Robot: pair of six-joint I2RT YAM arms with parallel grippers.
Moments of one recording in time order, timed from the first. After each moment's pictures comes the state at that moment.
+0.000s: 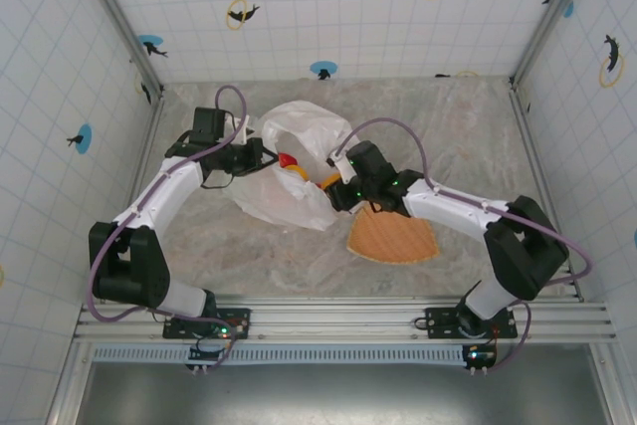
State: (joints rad) left arm -0.19 1.46 1.09 -0.53 0.70 -0.37; right arm 0.79 1.58 0.99 -0.18 -0.14 0.12
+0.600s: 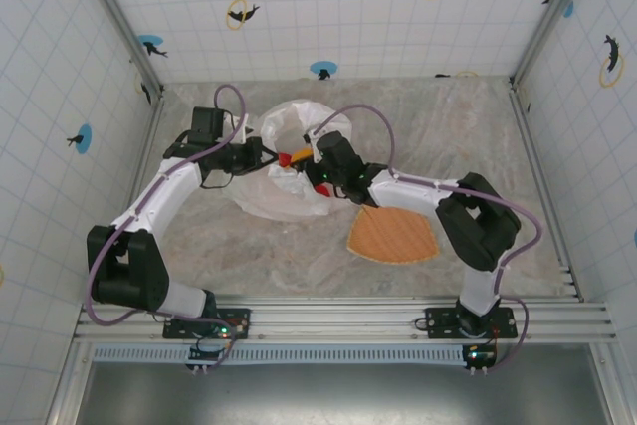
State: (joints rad) left arm -0.20 1.44 1.09 -0.53 0.70 -0.37; right arm 0.84 1.86 1.20 0.12 0.03 0.35
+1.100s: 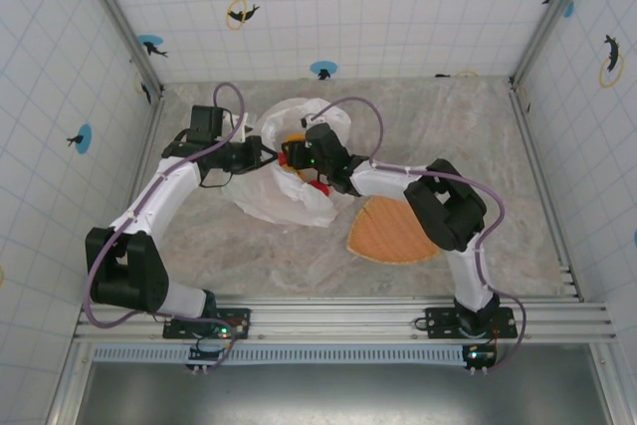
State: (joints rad) left arm -0.20 1.44 1.11 -0.56 0.70 -0.37; right arm 0.82 2.08 1.38 0.25 0.07 0.53
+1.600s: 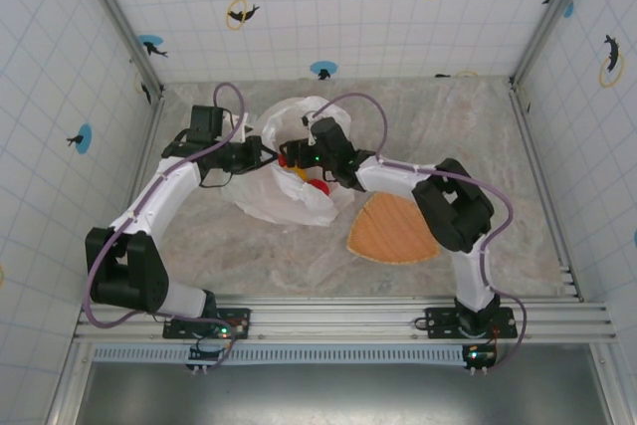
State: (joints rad) left arm -0.20 1.44 1.11 -0.56 0.70 -0.36; right arm 0.79 2.02 1.37 0.16 -0.03 0.46
